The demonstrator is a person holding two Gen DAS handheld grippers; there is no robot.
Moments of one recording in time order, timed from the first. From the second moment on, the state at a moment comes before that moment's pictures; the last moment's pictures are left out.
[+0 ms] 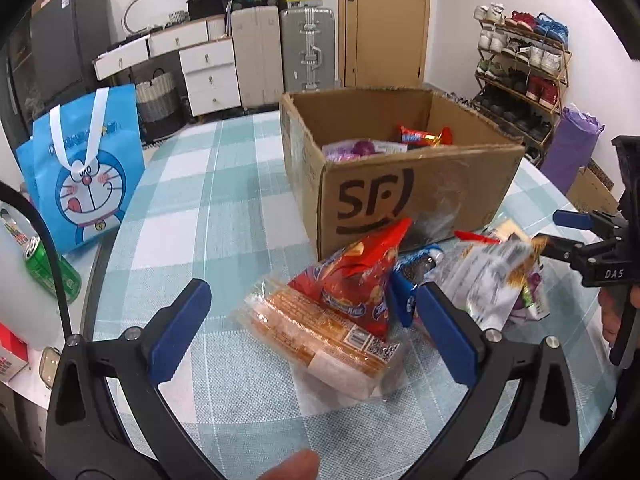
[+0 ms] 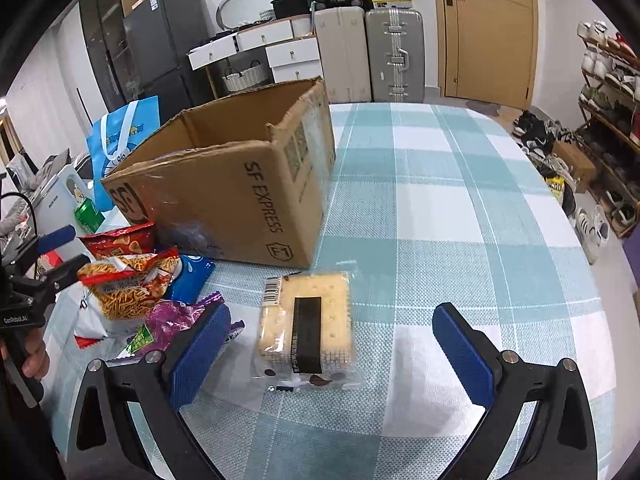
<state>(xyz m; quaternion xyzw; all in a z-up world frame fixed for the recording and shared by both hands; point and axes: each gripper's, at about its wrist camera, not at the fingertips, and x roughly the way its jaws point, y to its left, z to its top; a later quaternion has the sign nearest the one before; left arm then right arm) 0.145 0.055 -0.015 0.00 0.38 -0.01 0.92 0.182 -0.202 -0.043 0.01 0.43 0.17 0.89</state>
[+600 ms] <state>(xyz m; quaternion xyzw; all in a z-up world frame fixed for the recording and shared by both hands) 0.158 0.076 -0.034 -0.03 0.42 0.01 0.91 0.191 -0.214 -0.059 -0.02 0.45 0.16 0.88</state>
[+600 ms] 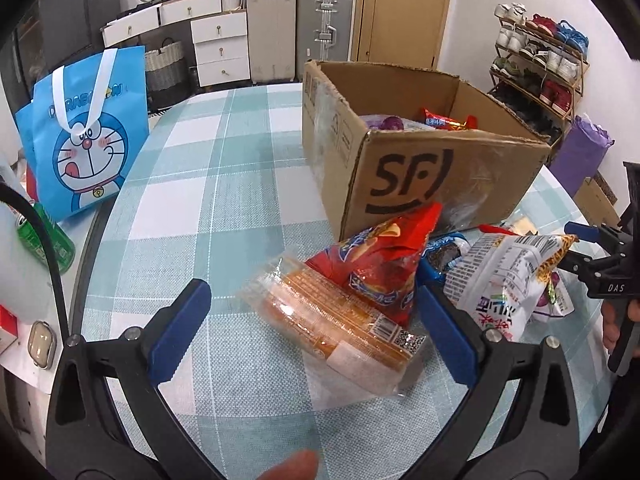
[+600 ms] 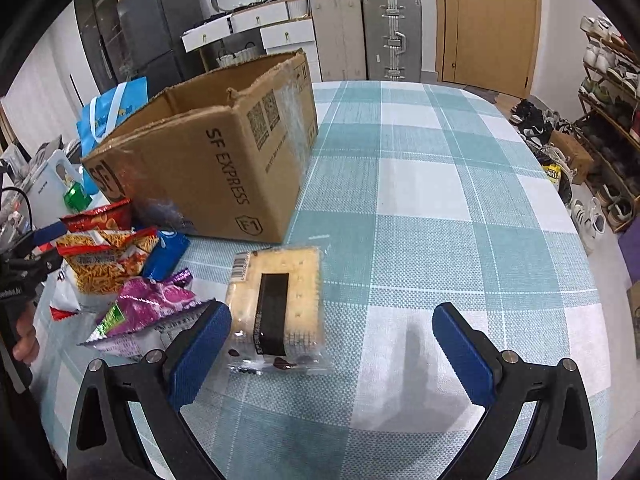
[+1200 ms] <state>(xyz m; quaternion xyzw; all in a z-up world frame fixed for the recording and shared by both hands) 0.172 0.087 -0.061 -0.09 0.47 -0.01 0.88 0.183 -0.178 -0.078 -0.08 0.45 0.18 0.87</state>
